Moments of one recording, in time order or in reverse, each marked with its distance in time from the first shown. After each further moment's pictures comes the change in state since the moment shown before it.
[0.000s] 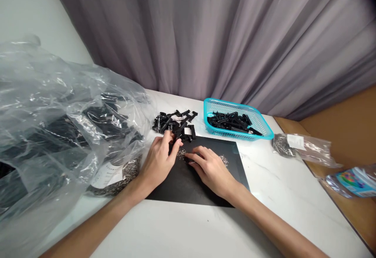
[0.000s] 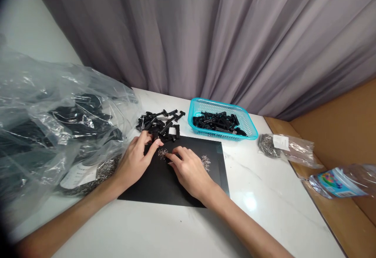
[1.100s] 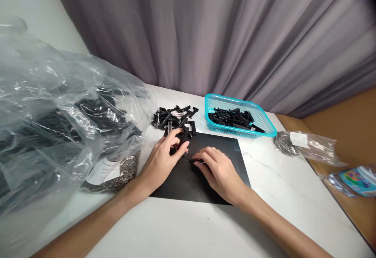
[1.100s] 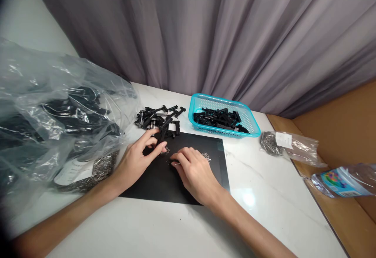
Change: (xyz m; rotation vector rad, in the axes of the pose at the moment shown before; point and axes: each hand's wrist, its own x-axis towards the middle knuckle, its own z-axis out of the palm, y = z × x) left_hand -0.005 0.013 0.001 -0.232 -0.103 -0.060; right_hand -0.017 -0.004 -0.013 0.030 0.040 0.057
